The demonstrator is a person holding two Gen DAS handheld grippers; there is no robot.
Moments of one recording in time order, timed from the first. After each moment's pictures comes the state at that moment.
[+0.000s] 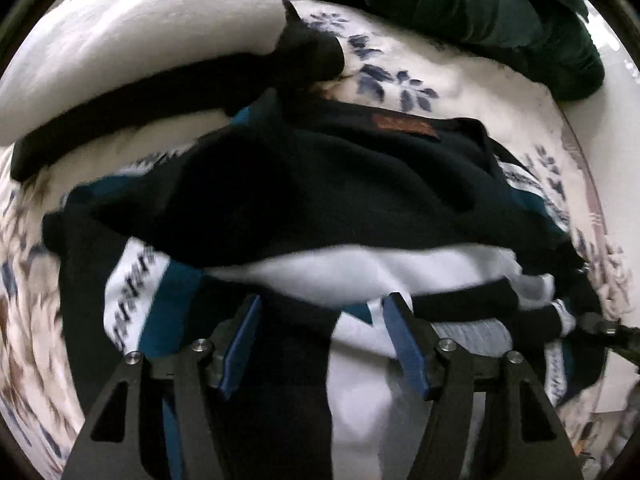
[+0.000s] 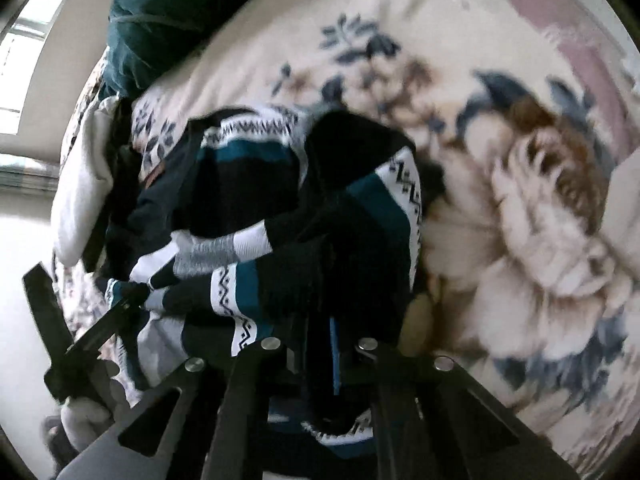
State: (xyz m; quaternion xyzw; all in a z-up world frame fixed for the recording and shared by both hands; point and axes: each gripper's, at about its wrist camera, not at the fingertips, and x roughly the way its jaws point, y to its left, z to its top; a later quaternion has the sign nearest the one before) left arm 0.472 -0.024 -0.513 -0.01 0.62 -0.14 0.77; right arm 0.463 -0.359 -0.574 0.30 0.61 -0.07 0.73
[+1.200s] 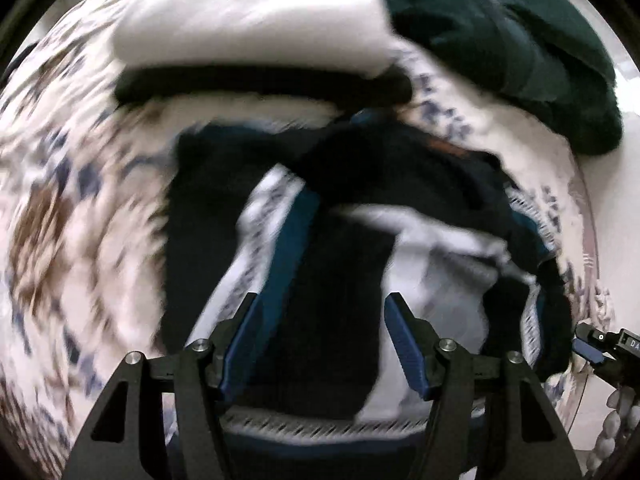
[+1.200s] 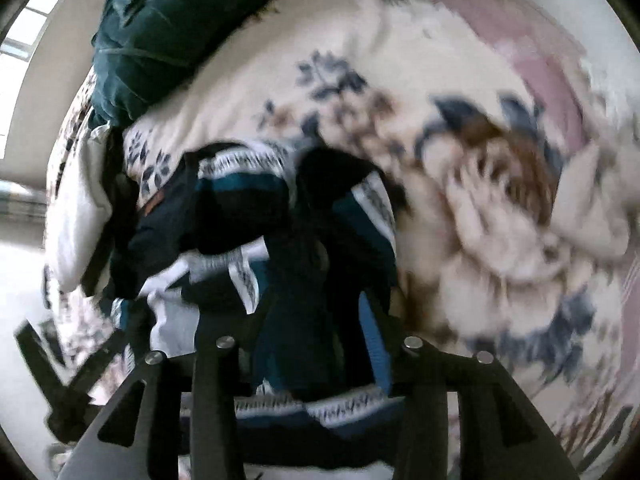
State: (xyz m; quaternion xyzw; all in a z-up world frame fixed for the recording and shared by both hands) left arm 0.427 0.054 -0.467 -0.08 0.63 -0.06 0.77; right arm 0.449 -0.375 -0.550 0.34 0.62 -0.09 0.70
